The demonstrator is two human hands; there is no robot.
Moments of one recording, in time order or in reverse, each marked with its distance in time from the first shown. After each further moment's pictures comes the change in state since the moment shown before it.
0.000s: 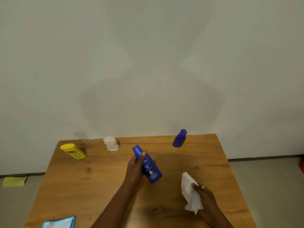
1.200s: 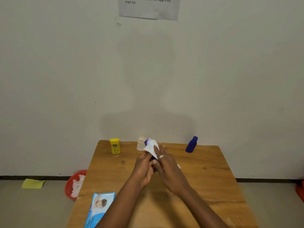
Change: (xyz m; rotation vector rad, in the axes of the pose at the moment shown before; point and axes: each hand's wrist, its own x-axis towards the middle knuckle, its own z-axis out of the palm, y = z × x) left_hand -0.194 0.105 -0.091 -0.283 -0.161 0.017; right_hand -0.262 -0.046 0.186 -0.913 -0.238 -1.113
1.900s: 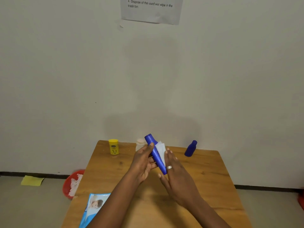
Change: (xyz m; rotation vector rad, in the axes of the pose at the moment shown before) left_hand 0.007 0.015 0.020 0.016 0.010 0.042; right_hand -0.028 0.018 -0.027 -0.380 0.063 -0.065
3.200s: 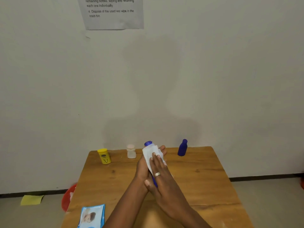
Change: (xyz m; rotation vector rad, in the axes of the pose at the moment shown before) left_hand 0.005 -0.039 0.064 -0.170 -0.075 -0.191; right_hand -0.015 0.008 -0.015 0.443 -0.041 0.066
